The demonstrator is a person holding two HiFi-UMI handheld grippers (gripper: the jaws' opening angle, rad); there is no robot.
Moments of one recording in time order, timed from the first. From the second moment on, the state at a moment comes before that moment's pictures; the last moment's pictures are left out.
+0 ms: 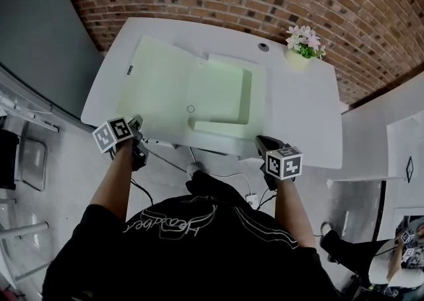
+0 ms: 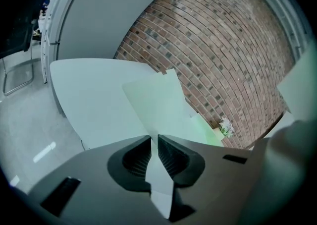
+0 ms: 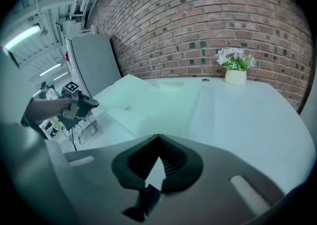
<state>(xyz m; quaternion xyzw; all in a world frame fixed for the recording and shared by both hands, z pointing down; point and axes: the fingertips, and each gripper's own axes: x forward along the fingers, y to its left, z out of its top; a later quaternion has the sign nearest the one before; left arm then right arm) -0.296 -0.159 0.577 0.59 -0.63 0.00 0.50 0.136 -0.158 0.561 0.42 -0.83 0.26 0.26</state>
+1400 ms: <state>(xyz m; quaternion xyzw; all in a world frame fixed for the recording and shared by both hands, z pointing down) -0.167 -0.096 0.420 0.79 -0.48 -0.01 0.37 0.142 -0.054 0.397 0.35 -0.91 0.20 0.10</state>
